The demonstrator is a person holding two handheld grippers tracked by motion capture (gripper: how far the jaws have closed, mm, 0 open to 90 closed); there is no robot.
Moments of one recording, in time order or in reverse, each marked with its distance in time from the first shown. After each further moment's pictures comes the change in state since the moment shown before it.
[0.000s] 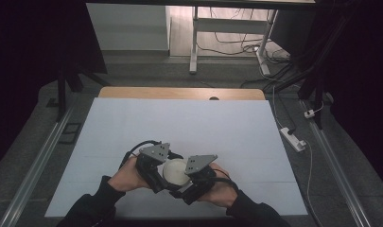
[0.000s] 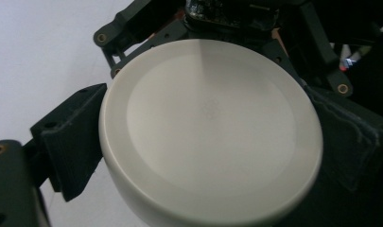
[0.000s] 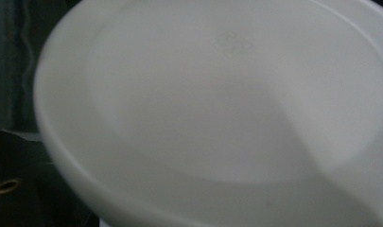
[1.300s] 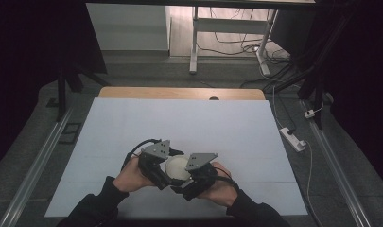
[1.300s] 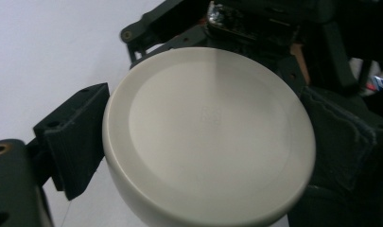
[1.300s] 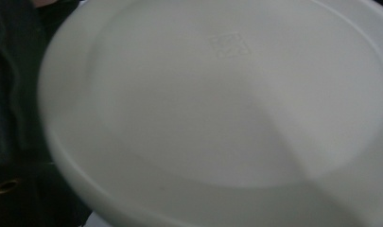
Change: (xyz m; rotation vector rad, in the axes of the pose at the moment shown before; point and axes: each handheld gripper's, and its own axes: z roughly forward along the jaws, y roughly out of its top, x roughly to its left) left arm 0.002 -0.001 0.006 -0.036 0.103 -0.064; right arm -0.007 -0.002 0.001 0.029 -0.089 0.038
